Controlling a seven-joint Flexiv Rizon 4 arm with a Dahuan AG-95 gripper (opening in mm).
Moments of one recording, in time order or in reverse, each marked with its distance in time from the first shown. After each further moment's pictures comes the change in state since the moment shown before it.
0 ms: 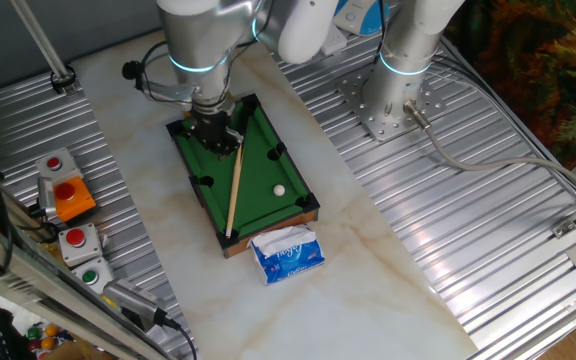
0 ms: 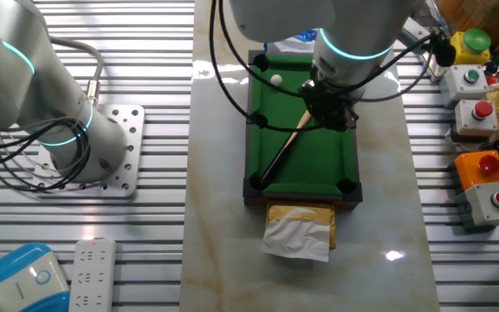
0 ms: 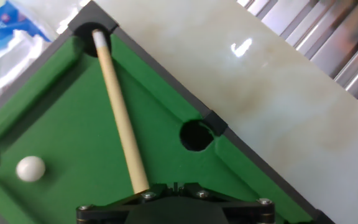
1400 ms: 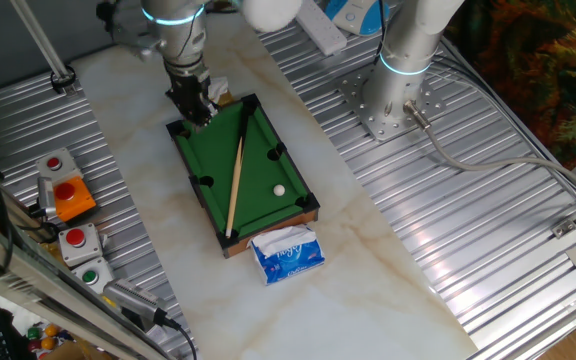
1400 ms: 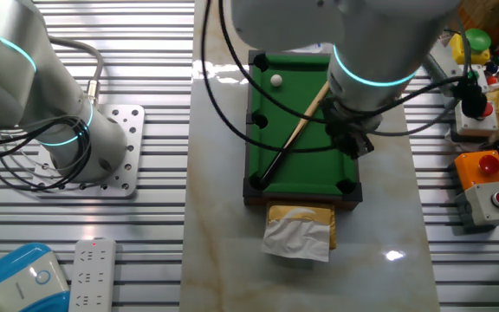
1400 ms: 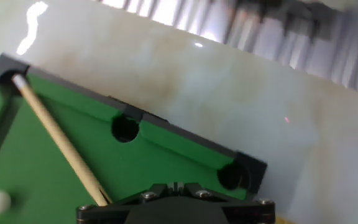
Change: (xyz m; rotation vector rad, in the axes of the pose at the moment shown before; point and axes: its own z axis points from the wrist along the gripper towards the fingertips) arm 0.023 -0.056 -0.033 0.021 -0.036 0.230
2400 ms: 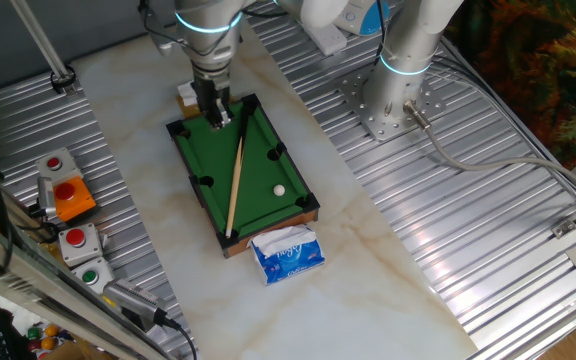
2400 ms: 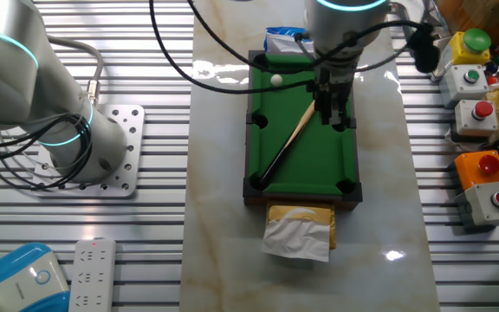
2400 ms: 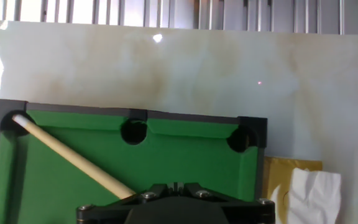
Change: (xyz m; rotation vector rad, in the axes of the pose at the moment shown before) arm 0.004 0.030 -0.048 0.114 0.010 0.432
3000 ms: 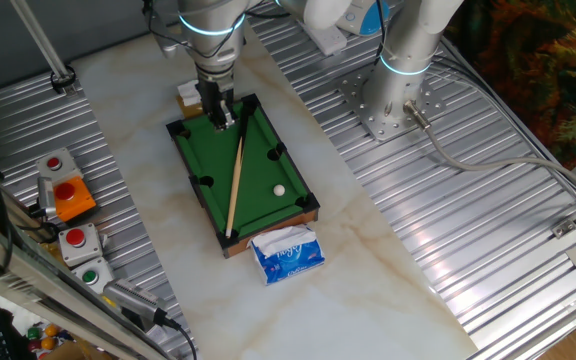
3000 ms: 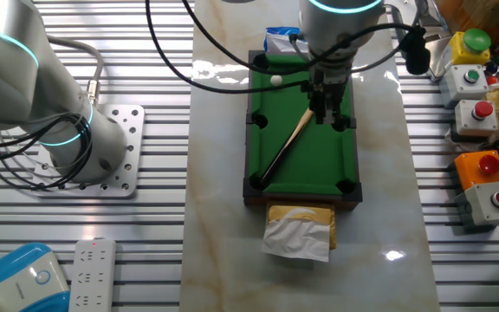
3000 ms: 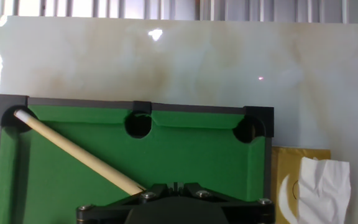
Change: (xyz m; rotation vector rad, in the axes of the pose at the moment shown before) arm 0.013 0.015 0.008 0.008 -0.014 0.043
